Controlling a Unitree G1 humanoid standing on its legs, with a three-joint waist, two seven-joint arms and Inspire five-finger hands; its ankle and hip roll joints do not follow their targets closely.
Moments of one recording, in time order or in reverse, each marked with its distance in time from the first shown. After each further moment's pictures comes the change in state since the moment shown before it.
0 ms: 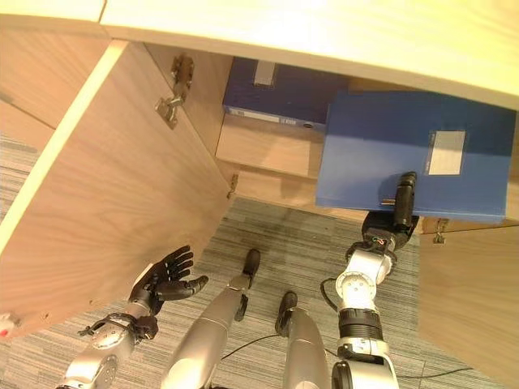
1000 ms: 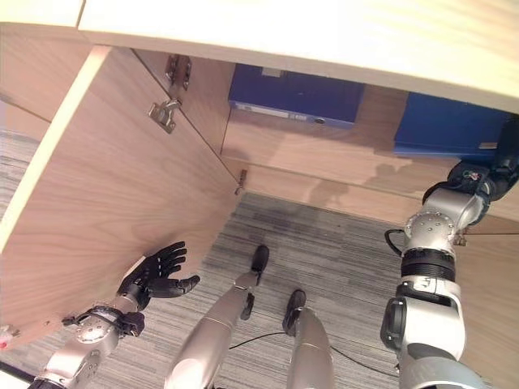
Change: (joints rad) left arm -0.009 0.146 -0.045 -0.040 -0.002 -0.005 -0.006; right arm -0.395 -0.400 -0.084 0.333 0.023 0.008 -0.173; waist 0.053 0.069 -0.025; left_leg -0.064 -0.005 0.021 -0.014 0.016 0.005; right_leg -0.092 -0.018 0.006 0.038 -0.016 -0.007
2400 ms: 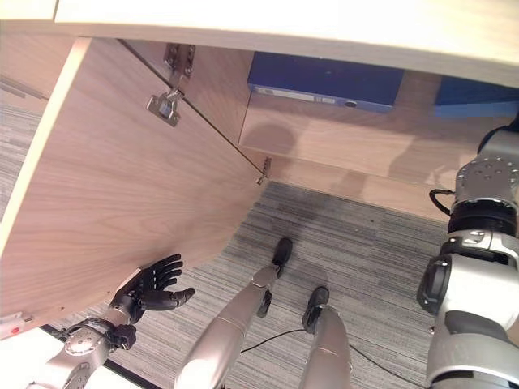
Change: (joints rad) left arm 0.072 0.044 0.009 -0.006 -0.035 0.005 -0.031; right arm -0.277 -0.226 0.081 0.234 0.003 0.028 -0.079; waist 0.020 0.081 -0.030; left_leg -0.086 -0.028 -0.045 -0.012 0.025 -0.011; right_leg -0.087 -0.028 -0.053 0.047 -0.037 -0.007
